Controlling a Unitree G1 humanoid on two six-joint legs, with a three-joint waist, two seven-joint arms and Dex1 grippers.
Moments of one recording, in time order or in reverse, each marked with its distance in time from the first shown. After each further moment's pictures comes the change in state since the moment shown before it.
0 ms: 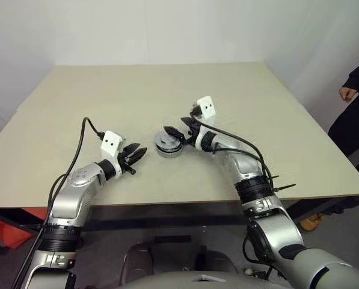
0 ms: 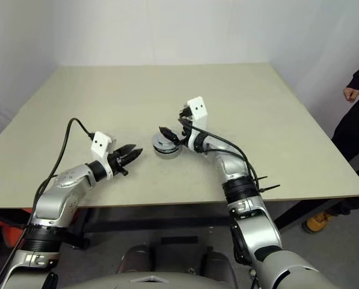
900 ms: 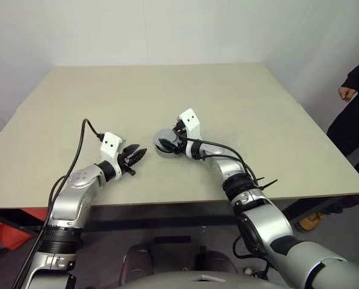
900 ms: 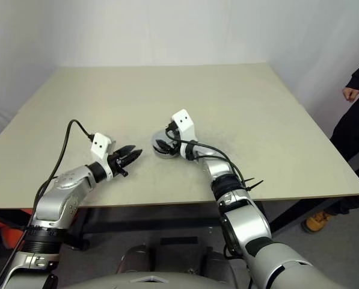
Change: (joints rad) left arm 0.012 -0.001 0.004 -0.001 -0.002 -0.004 0.008; right arm -0.090 0.067 0.018 0.330 -0.168 -0.218 0.005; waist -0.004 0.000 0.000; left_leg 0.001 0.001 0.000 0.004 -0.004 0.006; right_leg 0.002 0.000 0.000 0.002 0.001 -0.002
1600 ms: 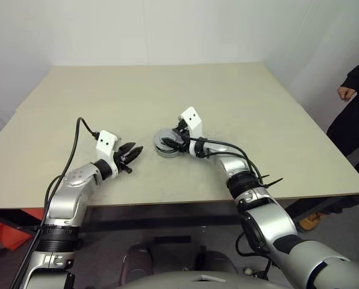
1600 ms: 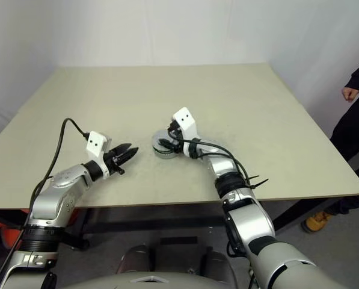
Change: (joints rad) left arm -0.008 0.006 0.028 0.020 -0.002 0.001 -0.004; right arm -0.003 -0.019 -0.007 -0.035 -0.005 0.051 0.105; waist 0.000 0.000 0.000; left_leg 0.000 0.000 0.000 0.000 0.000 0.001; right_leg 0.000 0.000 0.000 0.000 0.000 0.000
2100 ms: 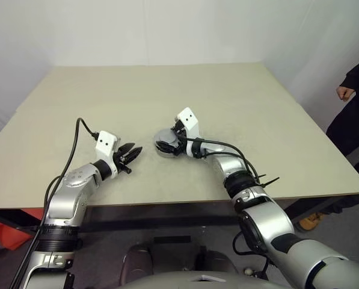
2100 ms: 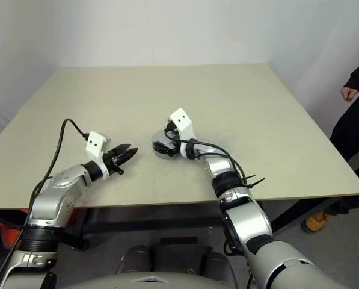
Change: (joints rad) left arm 0.001 0.002 0.002 0.001 0.000 0.000 0.002; right arm -0.038 0.015 0.001 0.073 -0.027 -0.041 -0.017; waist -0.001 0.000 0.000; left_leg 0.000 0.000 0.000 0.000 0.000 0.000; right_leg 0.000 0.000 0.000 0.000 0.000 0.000
